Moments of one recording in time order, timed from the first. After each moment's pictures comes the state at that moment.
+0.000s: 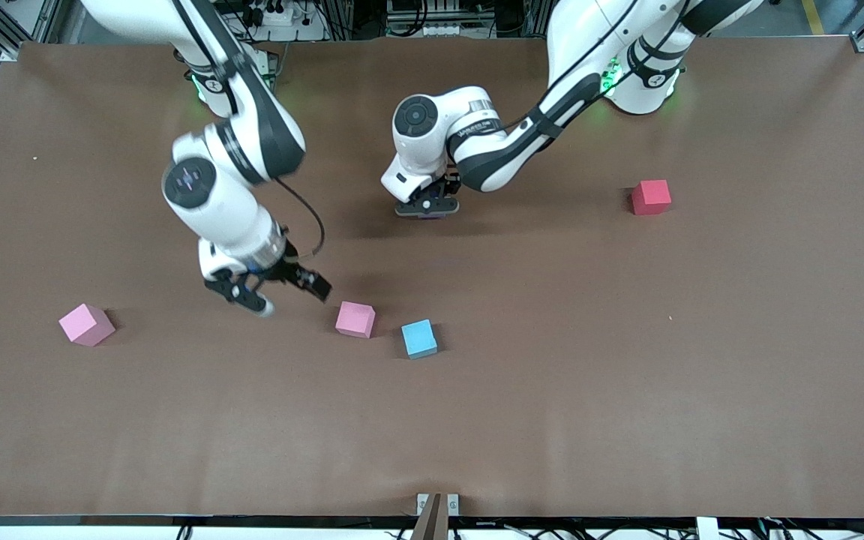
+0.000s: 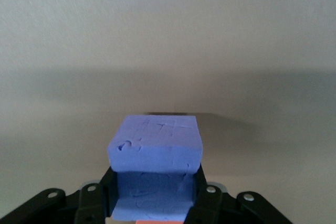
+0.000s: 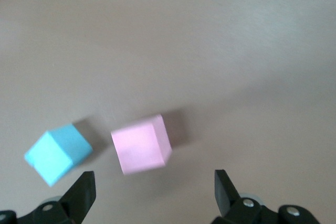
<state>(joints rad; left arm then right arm) -0.45 0.68 -0.64 -1.77 0.36 2.20 -1.24 0.44 0.40 -0.02 -1.83 0.15 2.41 0.81</state>
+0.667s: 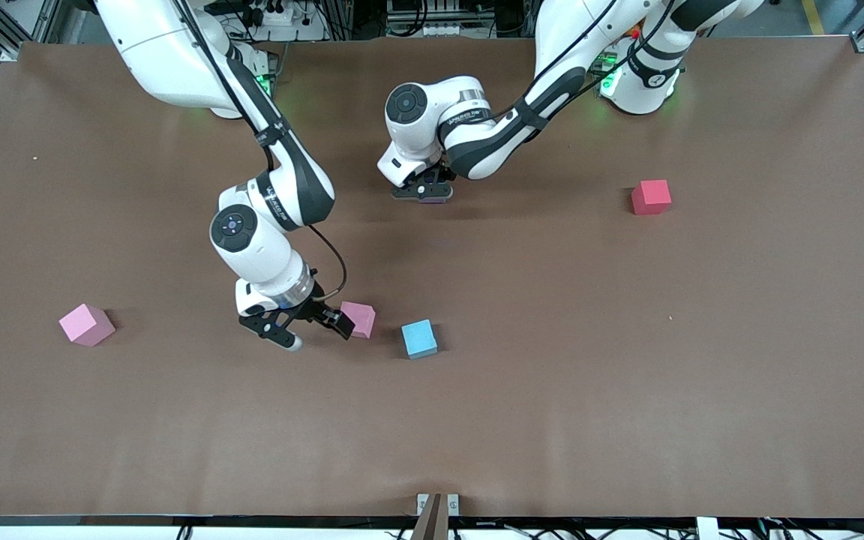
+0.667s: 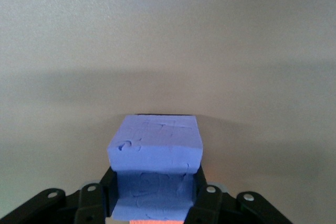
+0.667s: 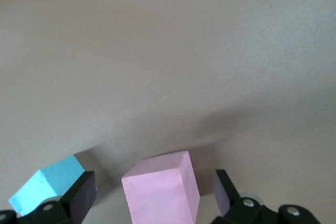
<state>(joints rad) -0.48 0.68 -0.64 -1.81 0.36 2.20 -1.25 0.45 0.56 -0.01 -1.78 0.15 2.58 0.79</state>
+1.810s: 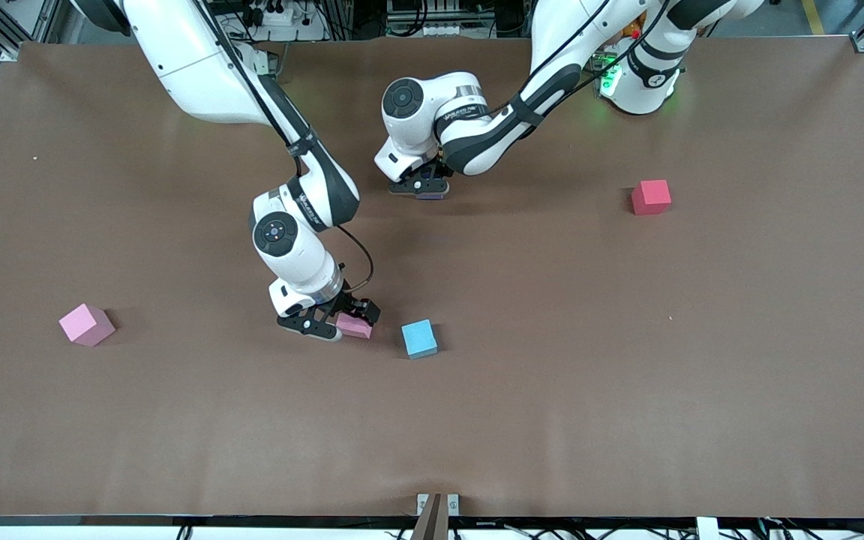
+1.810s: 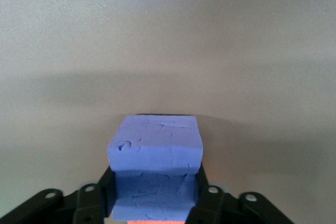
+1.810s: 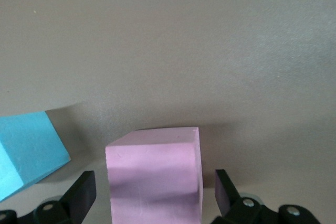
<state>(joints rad) -0.50 0.68 -0.65 -1.81 0.36 2.20 -1.25 0.51 0.65 0.00 -1.78 0.15 2.62 0.67</state>
